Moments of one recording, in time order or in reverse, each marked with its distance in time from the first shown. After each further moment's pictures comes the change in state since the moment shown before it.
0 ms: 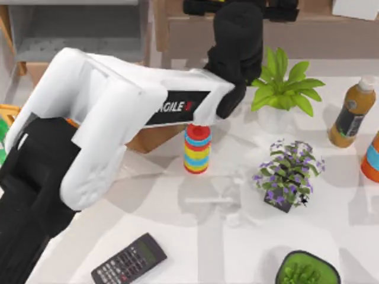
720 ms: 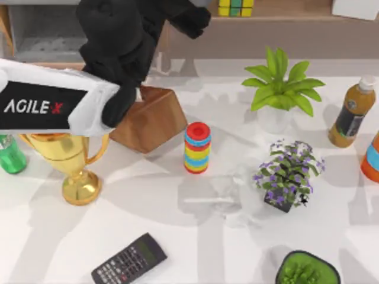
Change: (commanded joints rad) left arm 0.200 -0.578 -0.707 0.128 0.365 0.603; right arm 0.000 0.000 0.000 0.000 0.000 0.000
